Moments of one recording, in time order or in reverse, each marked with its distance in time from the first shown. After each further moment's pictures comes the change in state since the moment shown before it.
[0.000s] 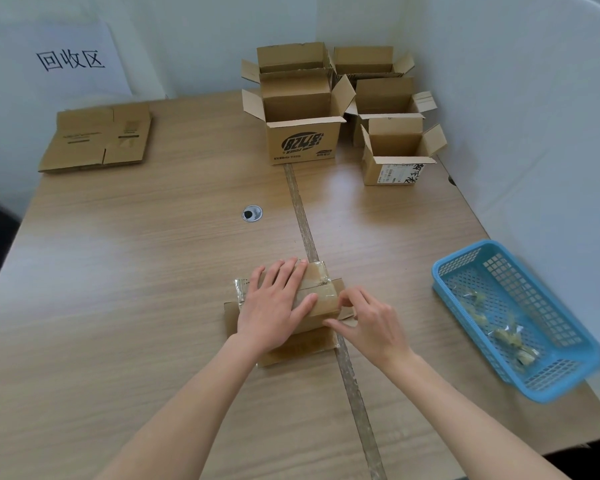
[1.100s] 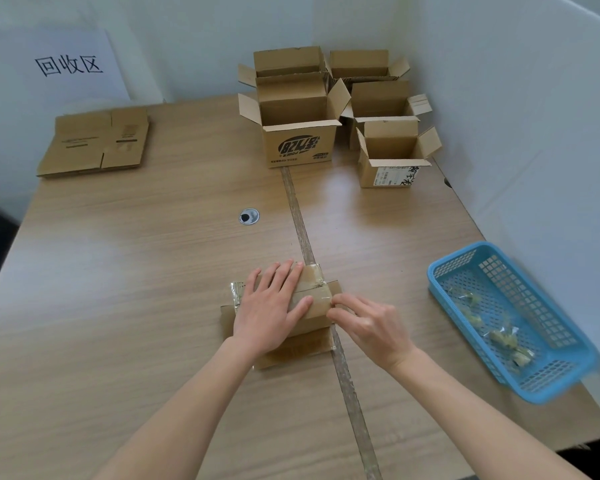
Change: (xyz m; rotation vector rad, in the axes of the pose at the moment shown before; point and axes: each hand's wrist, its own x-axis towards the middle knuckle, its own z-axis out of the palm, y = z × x) left_hand 0.000 0.000 0.001 -0.004 -0.009 -0.010; right_hand 0.005 0.004 -0.019 -0.224 0.001 -0.356
